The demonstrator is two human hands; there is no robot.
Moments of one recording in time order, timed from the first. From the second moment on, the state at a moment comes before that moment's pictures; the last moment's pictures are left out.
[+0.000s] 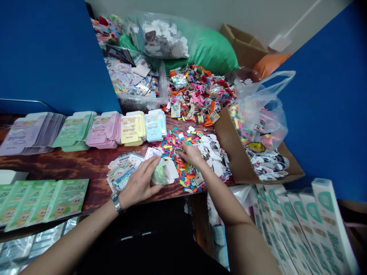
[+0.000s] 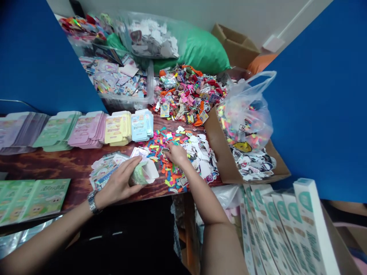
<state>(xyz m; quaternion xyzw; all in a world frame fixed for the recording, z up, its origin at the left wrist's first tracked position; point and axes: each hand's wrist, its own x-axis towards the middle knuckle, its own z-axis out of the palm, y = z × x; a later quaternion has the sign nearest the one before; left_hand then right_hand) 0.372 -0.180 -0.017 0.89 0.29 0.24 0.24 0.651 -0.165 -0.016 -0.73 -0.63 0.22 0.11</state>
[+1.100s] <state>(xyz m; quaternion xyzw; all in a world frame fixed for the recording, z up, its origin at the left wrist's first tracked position) 0.377 -0.160 -0.030 0.86 0.41 0.25 0.16 0.584 -0.179 0.016 -0.47 -0.79 0.24 0.30</state>
